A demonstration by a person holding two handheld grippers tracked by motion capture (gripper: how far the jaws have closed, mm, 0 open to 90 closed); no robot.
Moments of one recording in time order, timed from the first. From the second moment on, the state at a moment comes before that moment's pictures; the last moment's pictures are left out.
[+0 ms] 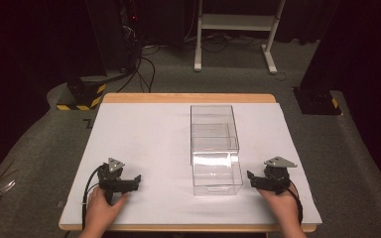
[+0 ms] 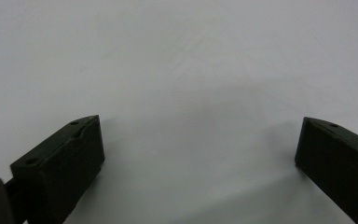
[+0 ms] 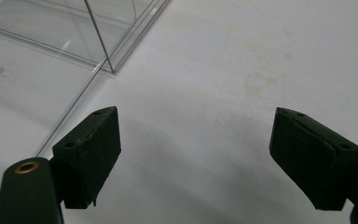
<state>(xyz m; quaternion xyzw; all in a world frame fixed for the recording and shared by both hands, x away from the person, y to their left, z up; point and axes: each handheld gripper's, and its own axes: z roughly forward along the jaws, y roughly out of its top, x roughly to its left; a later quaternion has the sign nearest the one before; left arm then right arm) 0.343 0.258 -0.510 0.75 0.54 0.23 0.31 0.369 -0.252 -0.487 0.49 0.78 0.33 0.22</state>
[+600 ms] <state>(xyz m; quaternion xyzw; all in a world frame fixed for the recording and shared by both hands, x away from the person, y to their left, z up) 0.343 0.258 -0.510 0.75 0.54 0.23 0.31 0.356 -0.257 -0.470 0.48 0.76 0.38 0.24</state>
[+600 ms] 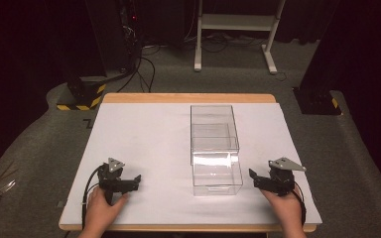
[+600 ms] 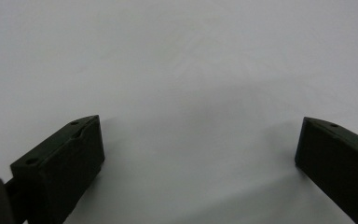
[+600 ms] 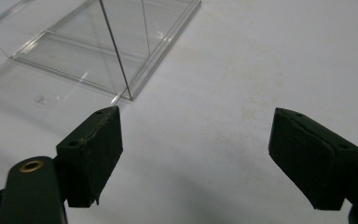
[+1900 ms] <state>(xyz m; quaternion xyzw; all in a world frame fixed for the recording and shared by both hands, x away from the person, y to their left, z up) 0.343 0.258 -0.510 0.75 0.54 0.23 0.31 0.298 -0.222 -0.428 0.40 0.76 0.47 0.22</state>
